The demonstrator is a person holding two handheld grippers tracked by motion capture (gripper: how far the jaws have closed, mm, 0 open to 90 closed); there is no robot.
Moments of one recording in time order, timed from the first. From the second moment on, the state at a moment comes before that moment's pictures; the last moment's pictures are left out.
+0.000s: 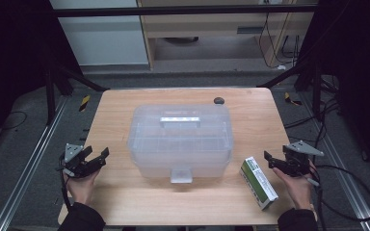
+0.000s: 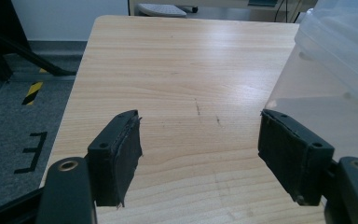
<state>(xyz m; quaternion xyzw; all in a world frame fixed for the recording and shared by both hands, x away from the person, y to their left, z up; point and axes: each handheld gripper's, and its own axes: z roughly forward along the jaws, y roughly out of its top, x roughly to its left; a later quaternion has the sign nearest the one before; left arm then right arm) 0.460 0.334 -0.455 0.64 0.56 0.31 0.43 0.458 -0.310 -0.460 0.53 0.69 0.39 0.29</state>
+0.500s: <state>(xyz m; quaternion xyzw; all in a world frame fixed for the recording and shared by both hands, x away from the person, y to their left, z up) 0.457 0.336 -0.439 0.65 0.54 0.30 0.44 0.449 -0.295 -0.433 0.49 0.71 0.43 0.28</state>
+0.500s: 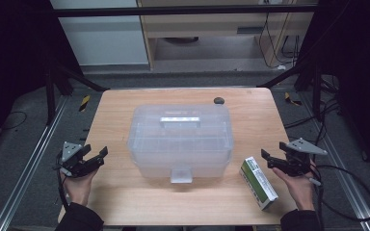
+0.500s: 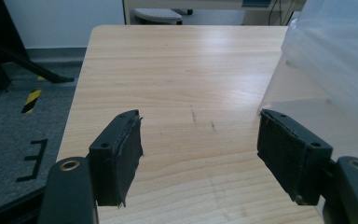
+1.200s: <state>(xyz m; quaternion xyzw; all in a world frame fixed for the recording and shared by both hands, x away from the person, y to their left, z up) 0.462 0.331 -0.398 0.68 0.49 0.31 0.44 0.450 -0.286 -0.424 0.46 0.72 0.43 0.28</state>
